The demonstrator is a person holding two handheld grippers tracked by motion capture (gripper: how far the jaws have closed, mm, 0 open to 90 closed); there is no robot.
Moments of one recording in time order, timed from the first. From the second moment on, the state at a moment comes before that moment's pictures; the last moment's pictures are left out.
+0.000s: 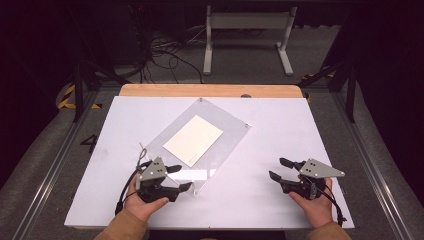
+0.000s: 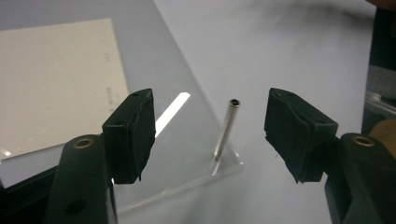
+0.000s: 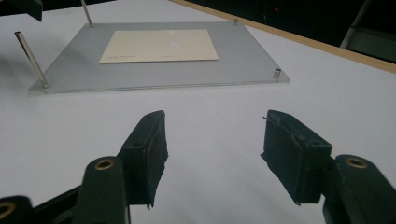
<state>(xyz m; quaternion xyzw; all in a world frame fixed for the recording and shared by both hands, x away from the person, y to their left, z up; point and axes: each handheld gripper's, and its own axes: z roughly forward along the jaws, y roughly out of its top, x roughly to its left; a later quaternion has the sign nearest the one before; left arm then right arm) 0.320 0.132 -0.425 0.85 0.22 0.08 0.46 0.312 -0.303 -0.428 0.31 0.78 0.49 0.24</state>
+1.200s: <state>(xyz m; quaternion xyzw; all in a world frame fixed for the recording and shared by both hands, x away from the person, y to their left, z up) 0.331 0.191 -0.425 0.84 0.32 0.12 0.43 0.314 -0.296 -0.428 0.29 0.79 0.49 0.22</state>
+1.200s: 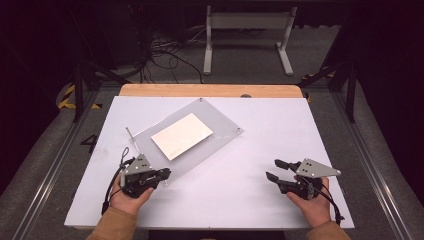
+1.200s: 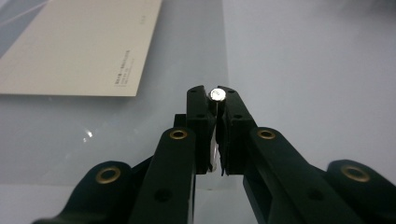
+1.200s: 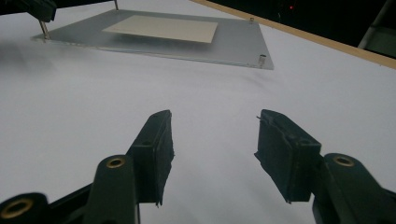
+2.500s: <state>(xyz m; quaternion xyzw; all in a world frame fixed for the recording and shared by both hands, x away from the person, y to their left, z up) 0.310 0.259 -0.443 0.80 0.39 0.16 0.43 0.469 -0.174 -0.400 0.23 0.93 0.27 0.07</state>
